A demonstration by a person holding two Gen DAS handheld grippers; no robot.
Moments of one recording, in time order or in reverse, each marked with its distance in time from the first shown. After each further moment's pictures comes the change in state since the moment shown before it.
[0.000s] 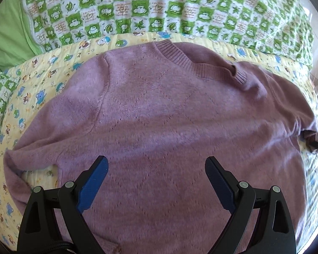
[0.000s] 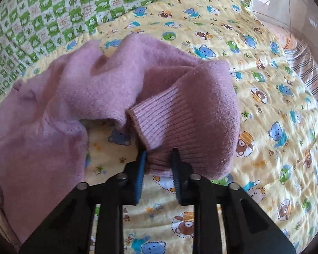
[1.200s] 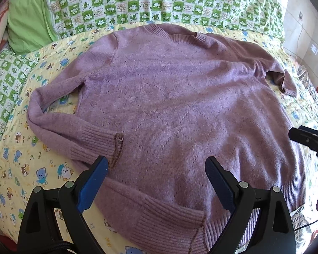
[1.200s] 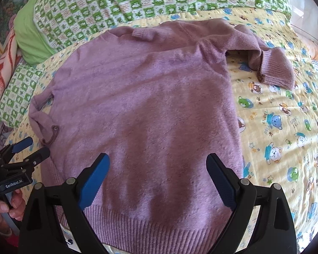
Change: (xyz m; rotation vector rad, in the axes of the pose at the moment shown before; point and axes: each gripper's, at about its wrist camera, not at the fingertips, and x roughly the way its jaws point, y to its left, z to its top) left arm -0.098 0.002 -0.151 0.092 -0.016 -0.030; right arm -0.098 0.161 -0.141 -0.165 0.039 0.179
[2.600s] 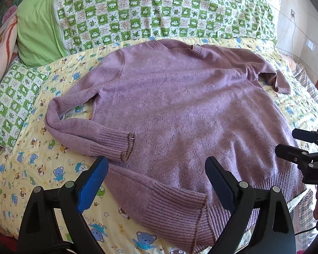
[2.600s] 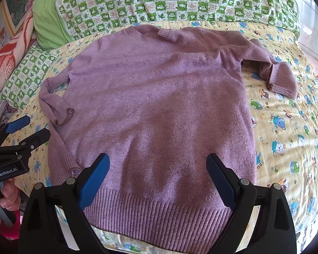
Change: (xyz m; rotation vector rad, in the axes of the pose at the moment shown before) left arm -0.048 0.000 -0.028 0.048 -0.101 0.038; right arm -0.018 0.044 -0.030 -0.125 -0.033 -0.005
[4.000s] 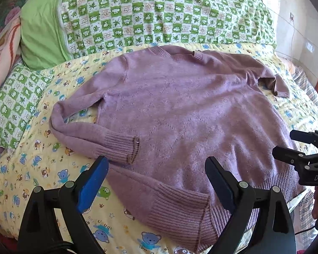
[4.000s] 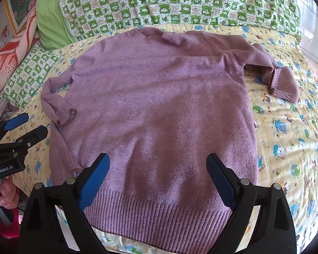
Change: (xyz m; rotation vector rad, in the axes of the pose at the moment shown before) left arm -0.014 -0.003 -0.006 -0.018 -0.038 0.016; right arm -0.001 0.007 0.001 -0.021 -0.018 0.004
